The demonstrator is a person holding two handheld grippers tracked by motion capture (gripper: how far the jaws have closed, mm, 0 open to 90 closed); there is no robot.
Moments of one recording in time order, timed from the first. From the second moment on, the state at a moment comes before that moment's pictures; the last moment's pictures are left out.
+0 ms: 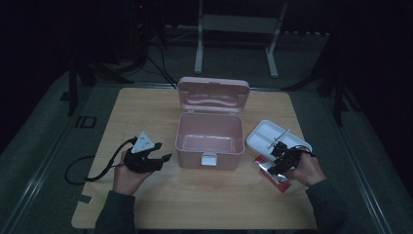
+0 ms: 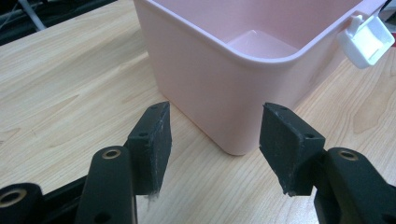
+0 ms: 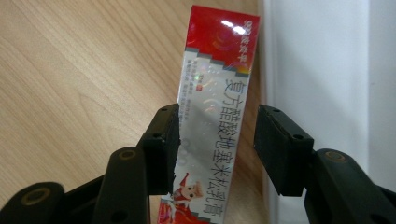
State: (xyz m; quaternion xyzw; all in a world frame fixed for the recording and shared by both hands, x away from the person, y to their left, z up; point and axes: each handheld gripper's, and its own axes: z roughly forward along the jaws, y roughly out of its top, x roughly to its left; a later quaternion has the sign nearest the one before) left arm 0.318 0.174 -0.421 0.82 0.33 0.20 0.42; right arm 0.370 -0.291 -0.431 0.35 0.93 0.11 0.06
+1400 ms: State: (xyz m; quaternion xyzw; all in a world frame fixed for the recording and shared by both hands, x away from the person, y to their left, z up) left arm 0.319 0.173 -0.422 0.82 0.33 0.19 0.42; right arm 0.388 -0.264 -0.452 0.31 0.95 0.00 0.00
